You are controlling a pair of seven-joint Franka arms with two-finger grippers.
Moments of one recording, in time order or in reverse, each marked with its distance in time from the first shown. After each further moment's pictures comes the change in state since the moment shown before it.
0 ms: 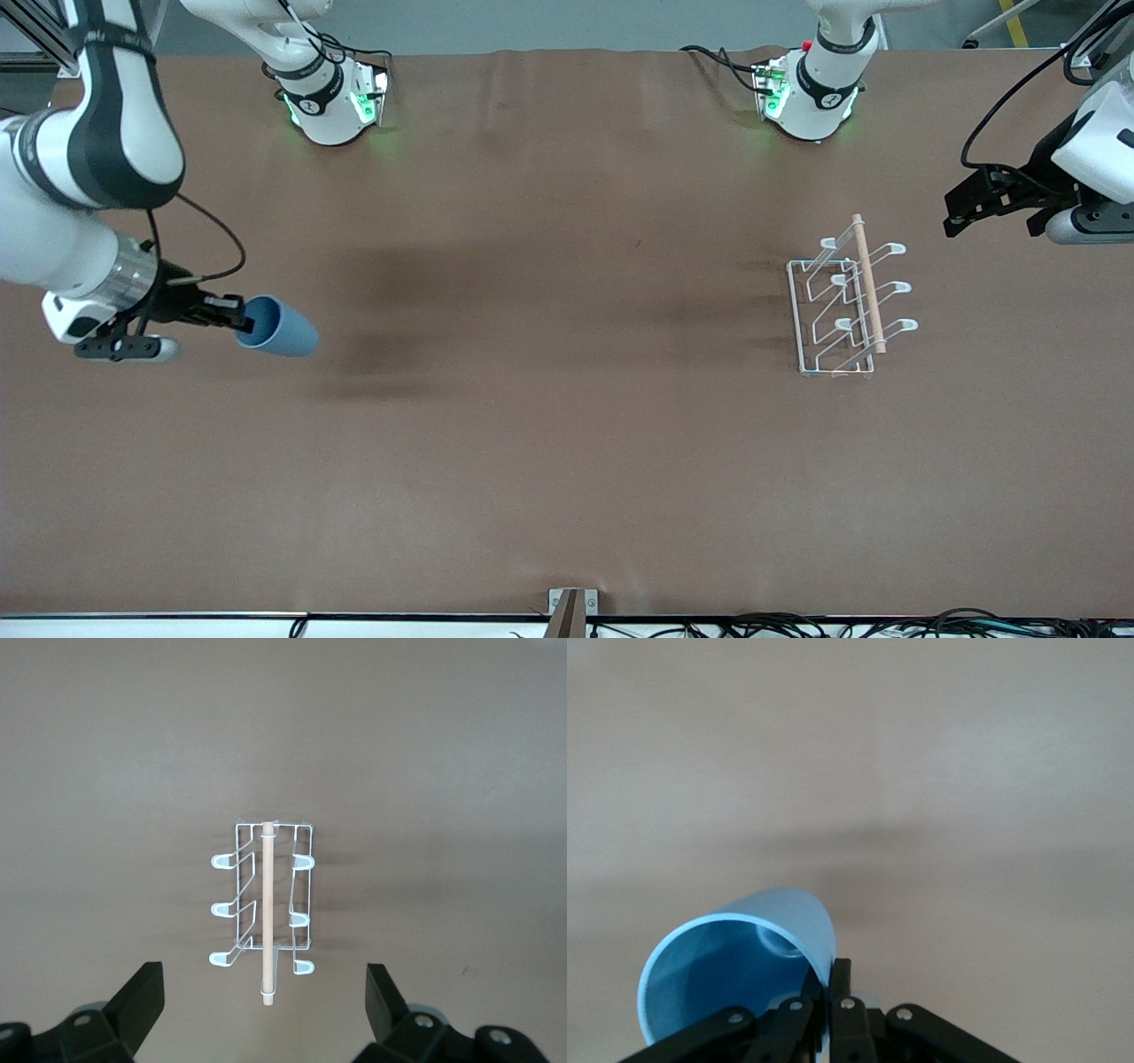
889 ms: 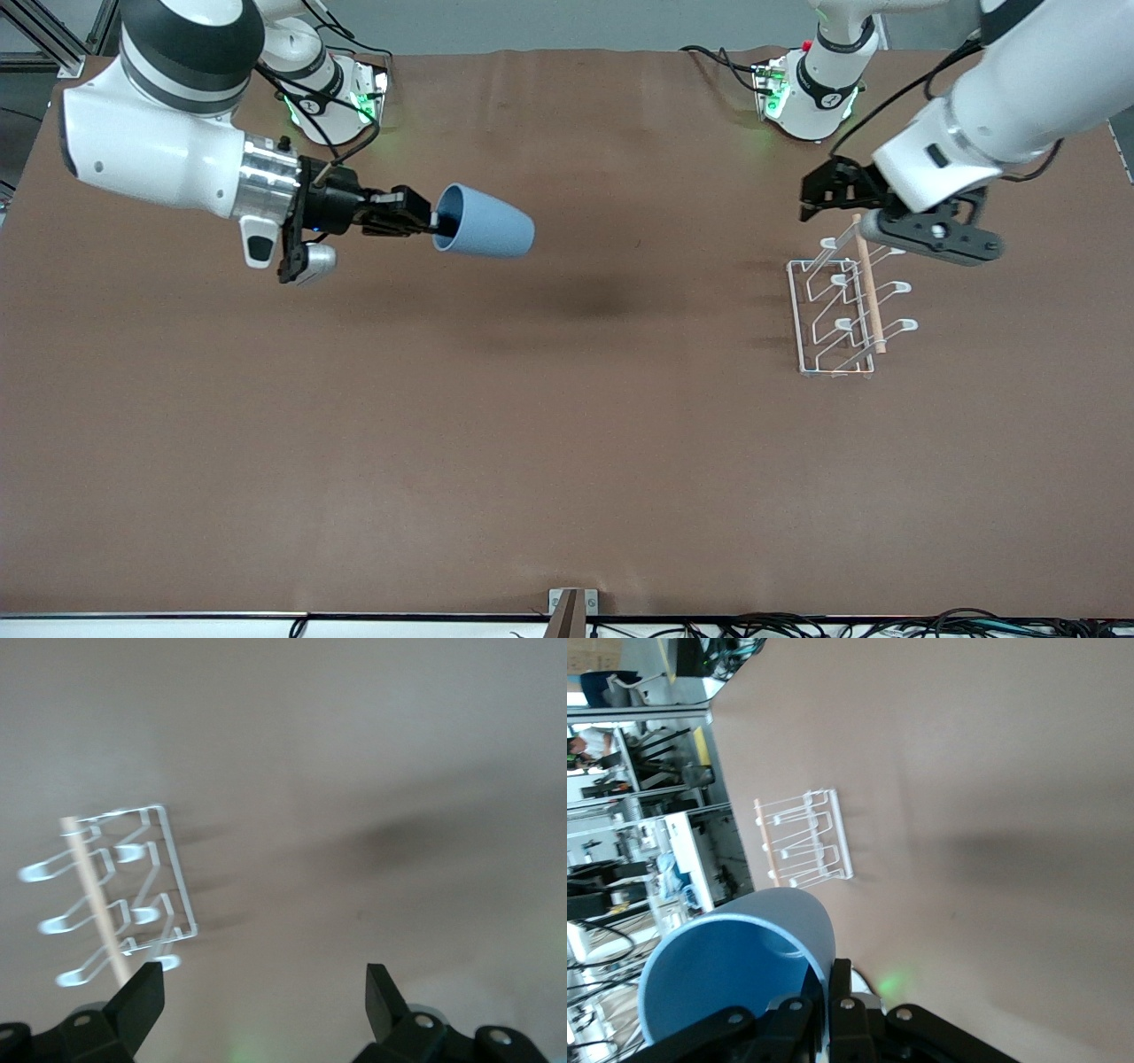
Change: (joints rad) left arm -0.080 0.079 -0.148 0.004 -0.181 -0.002 0.012; right arm 0.284 -0.074 0.008 0.002 0.725 -0.004 0.082
